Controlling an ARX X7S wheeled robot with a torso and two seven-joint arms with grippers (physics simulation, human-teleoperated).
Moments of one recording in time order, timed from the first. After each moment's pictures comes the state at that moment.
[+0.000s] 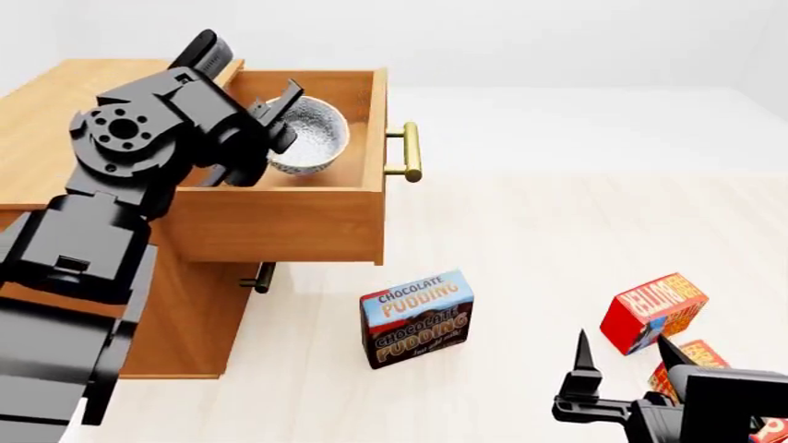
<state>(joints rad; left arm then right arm) -1.51 -0.19 0.54 -1.09 -1.72 -0.56 -0.94 -0.18 0.40 0.10 -0.53 0.43 0.41 0.22</state>
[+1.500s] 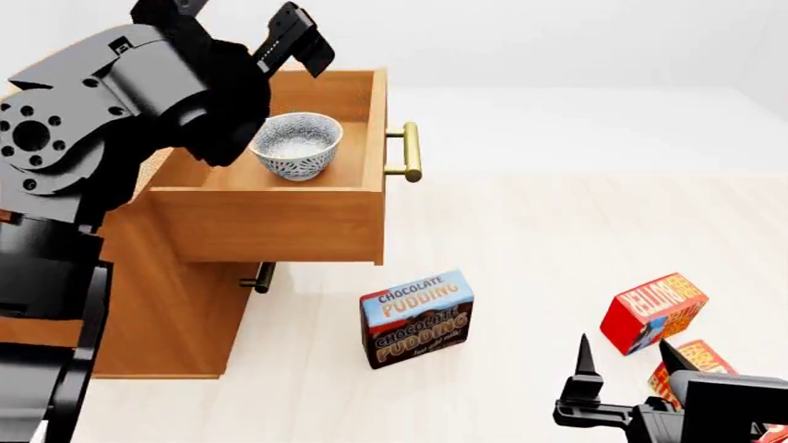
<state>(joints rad) -1.41 -0.32 0.45 -0.54 -1.83 -0.65 -0.98 -0.20 0.41 0.09 -0.52 0.44 0.38 0.24</state>
